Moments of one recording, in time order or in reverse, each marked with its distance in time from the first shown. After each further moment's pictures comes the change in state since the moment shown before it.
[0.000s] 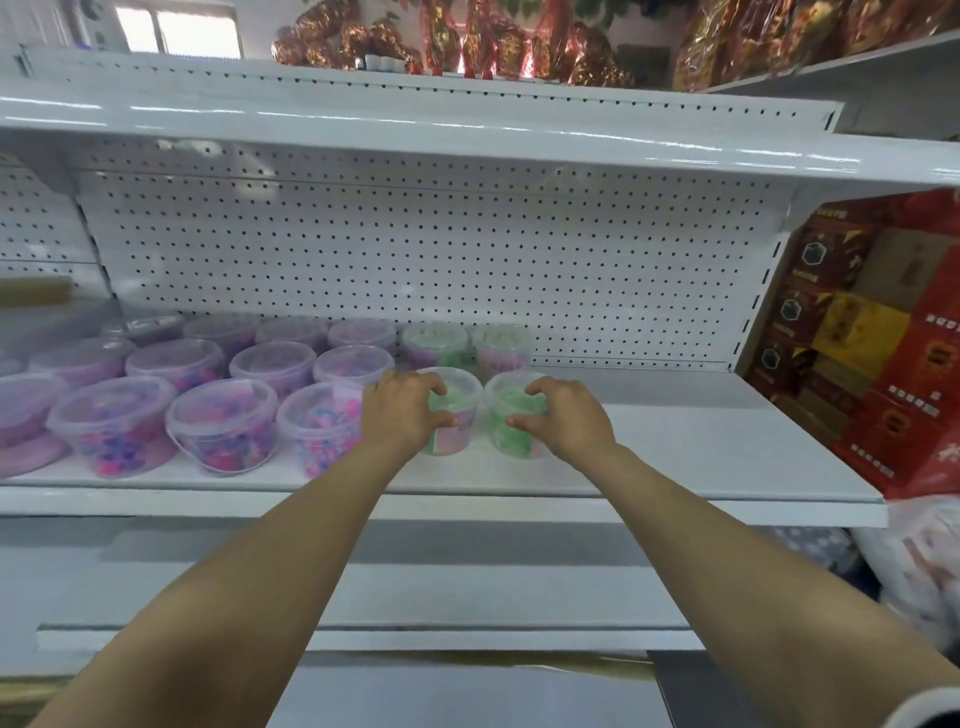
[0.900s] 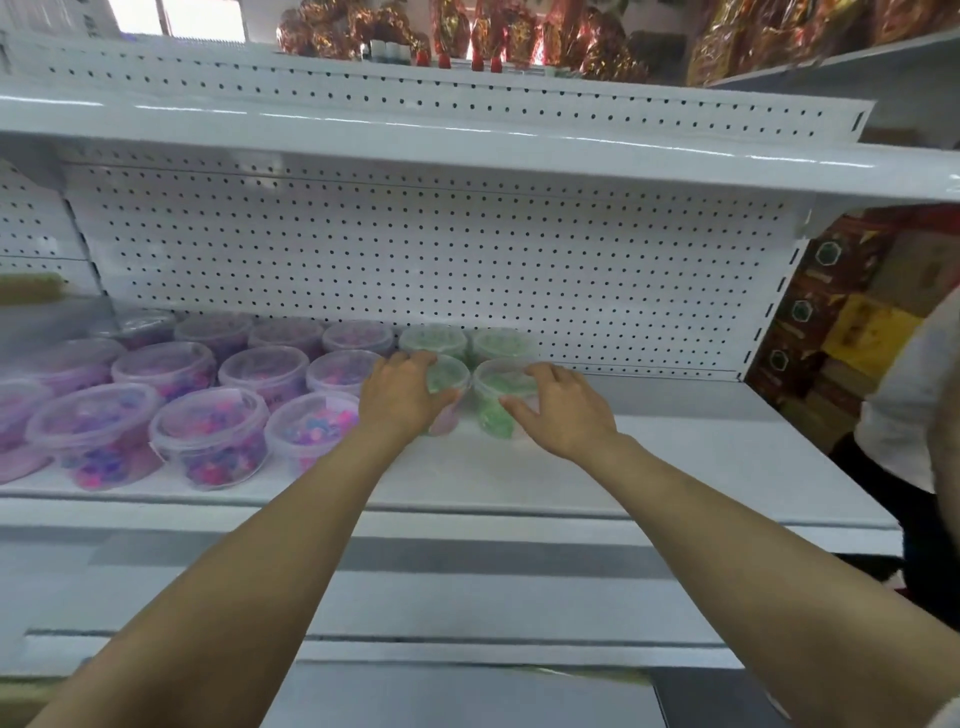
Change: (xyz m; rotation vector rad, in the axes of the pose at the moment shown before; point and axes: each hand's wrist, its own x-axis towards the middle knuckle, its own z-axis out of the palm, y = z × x) left_hand 0.037 0.004 -0.008 -0.129 -0.005 -0.072; right_hand 0.029 -0.011 -0.014 -0.219 -0.036 -0.126
